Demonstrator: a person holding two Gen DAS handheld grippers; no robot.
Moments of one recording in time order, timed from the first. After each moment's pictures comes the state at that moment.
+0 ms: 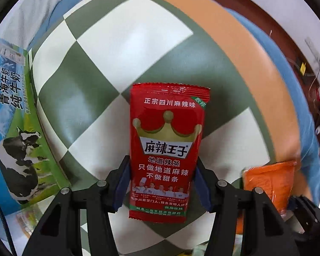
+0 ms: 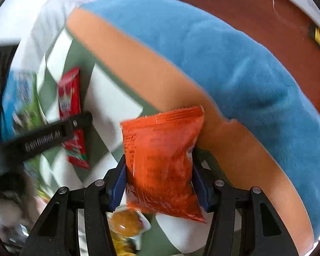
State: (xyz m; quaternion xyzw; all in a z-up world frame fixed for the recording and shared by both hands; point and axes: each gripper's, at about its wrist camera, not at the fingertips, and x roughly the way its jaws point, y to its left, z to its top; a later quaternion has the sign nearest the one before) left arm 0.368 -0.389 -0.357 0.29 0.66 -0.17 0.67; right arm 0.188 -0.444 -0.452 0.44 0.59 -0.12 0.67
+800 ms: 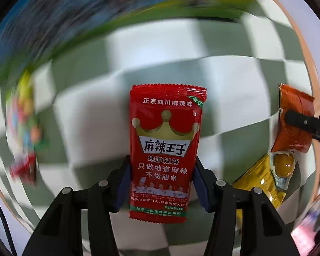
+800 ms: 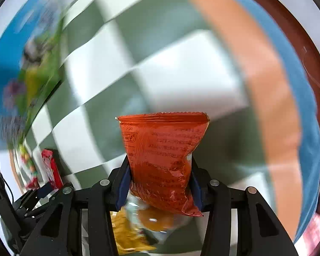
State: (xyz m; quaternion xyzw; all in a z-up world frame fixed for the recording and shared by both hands) left arm 0.285 -0.141 -0.318 0.05 0.71 -0.05 0.70; right arm 0.267 -0.350 -0.417 0.23 0.68 -0.03 0.69
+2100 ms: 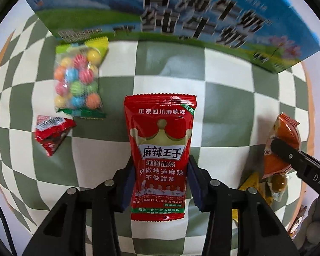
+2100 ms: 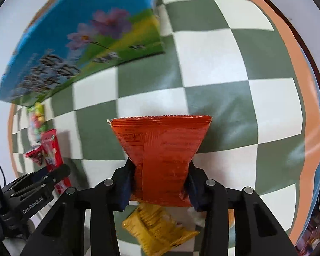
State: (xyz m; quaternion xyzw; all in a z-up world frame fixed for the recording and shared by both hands) left arm 0.269 -0.080 -0.278 -0.04 0.67 0.01 0.74; right arm 0.280 -0.197 -0.381 0.13 0.66 0.05 0.74
